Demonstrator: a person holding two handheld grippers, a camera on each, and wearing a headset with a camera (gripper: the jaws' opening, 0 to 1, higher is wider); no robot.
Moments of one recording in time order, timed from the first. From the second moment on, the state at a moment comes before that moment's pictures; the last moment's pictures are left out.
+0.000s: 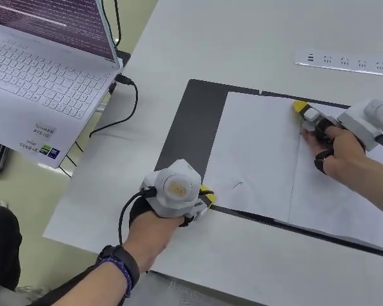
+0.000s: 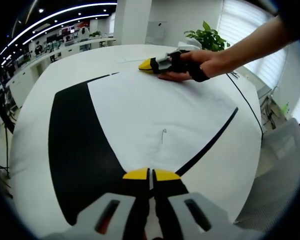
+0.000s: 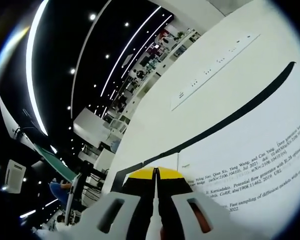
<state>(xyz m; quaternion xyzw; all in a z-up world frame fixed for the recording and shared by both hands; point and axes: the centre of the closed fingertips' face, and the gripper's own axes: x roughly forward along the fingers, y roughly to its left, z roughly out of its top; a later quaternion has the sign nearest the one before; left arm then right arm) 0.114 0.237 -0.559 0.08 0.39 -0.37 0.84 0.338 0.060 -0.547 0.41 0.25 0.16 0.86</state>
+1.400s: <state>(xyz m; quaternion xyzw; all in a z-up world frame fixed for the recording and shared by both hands) 0.112 0.236 -0.559 0.08 0.39 -0.38 0.84 0.221 0.088 -0.525 0.40 0.26 0.22 0.85</state>
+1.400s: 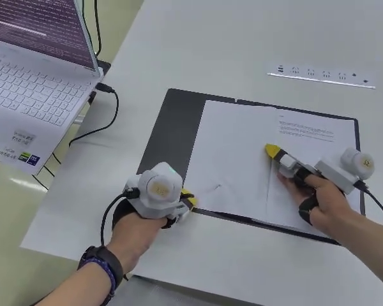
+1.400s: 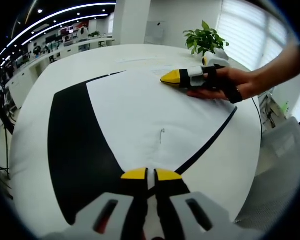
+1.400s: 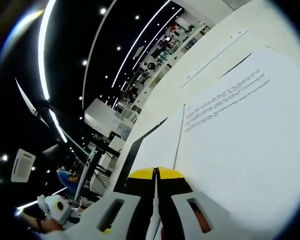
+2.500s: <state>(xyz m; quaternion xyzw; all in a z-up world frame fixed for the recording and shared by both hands) 0.113 0.235 -0.559 0.09 0.38 -0.37 0.84 0.147 0.096 -0.542 0.38 0.30 0.27 0.83</state>
